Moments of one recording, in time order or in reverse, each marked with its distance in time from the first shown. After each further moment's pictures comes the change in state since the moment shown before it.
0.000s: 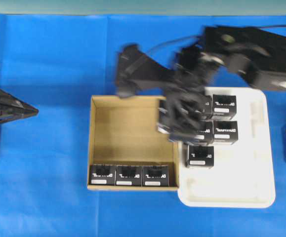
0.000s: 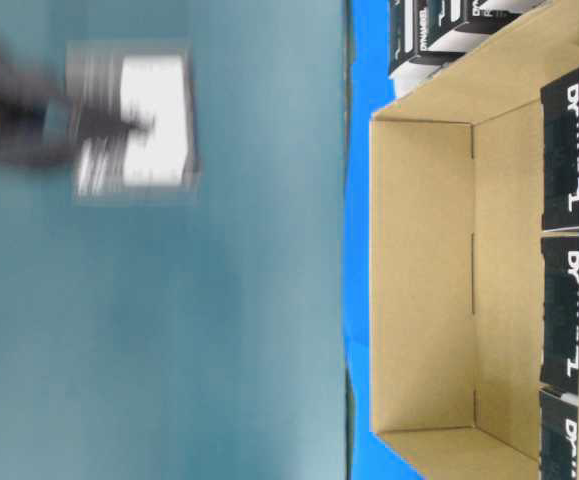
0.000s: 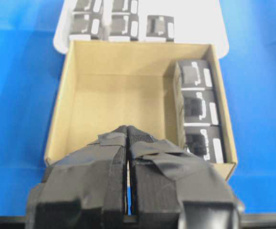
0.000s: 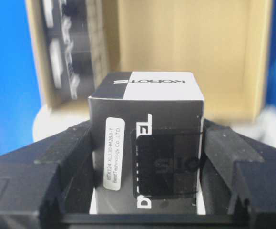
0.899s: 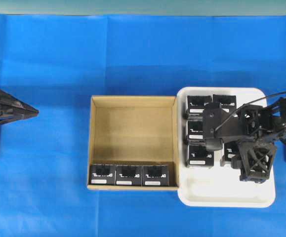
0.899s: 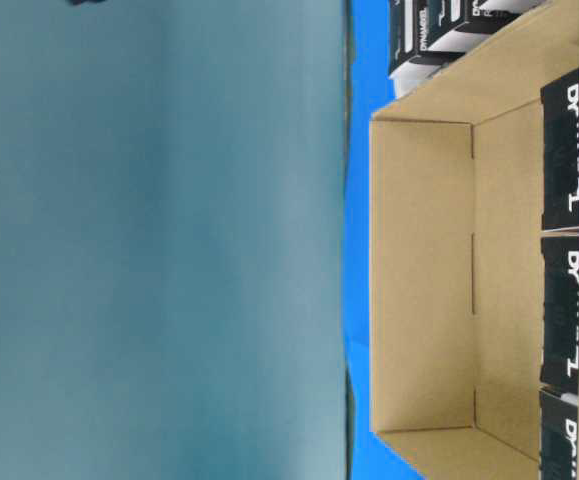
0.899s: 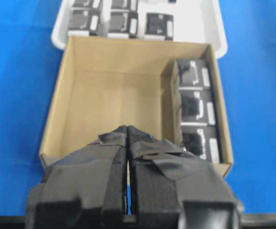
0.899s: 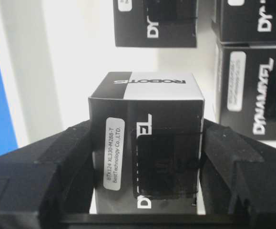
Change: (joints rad) left arm -0.002 -0.002 0.009 0.000 -0.011 -0.044; right arm 0.146 -0.322 0.759 0.002 -0.471 0.057
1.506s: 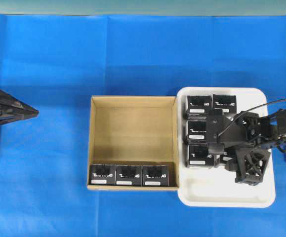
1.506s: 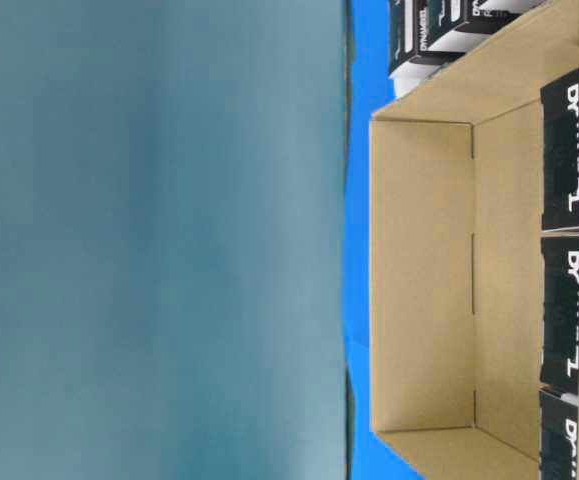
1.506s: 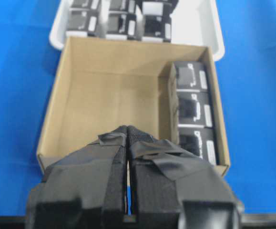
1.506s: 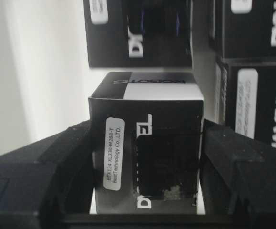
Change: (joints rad) left arm -0.002 -0.002 0.002 0.000 -0.002 -0.006; right arm 0.015 0.060 0.133 0.000 -0.282 0.000
